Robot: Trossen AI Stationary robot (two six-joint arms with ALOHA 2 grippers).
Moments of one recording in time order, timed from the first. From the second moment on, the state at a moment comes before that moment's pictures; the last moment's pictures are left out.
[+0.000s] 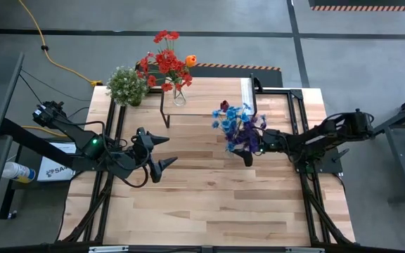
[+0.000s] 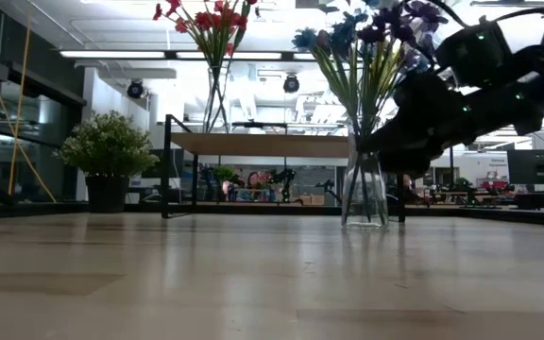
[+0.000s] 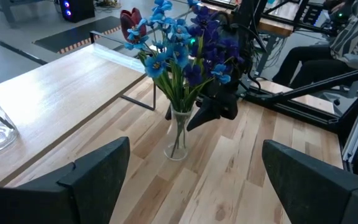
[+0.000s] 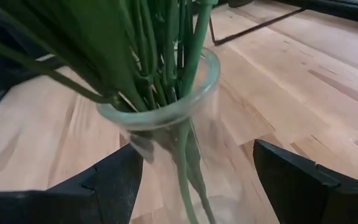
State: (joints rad) left arm -0.56 1.13 1.14 -0.55 -0.90 -0.60; right arm -0.10 1.42 0.20 0.92 0.03 0.34
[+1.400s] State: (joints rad) left arm -0.56 1.13 1.14 -0.55 -0.90 -0.60; right arm -0.10 1.42 0.27 0.81 0.07 0.29
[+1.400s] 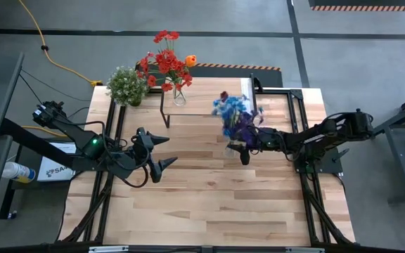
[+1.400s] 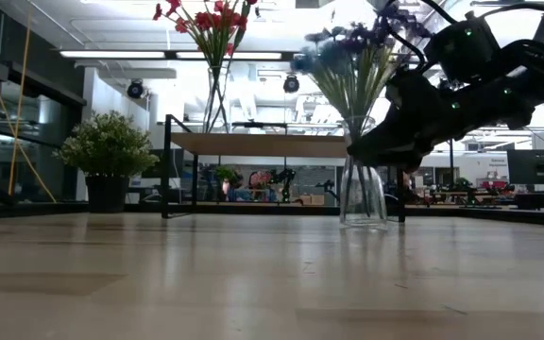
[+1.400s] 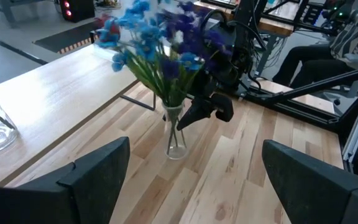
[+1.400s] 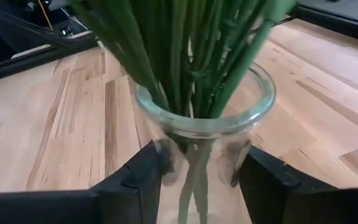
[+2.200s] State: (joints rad) left arm -0.56 1.13 1.14 -0.55 -0.90 -0.60; right arm -0.10 1.27 0.31 0.75 0.01 0.35
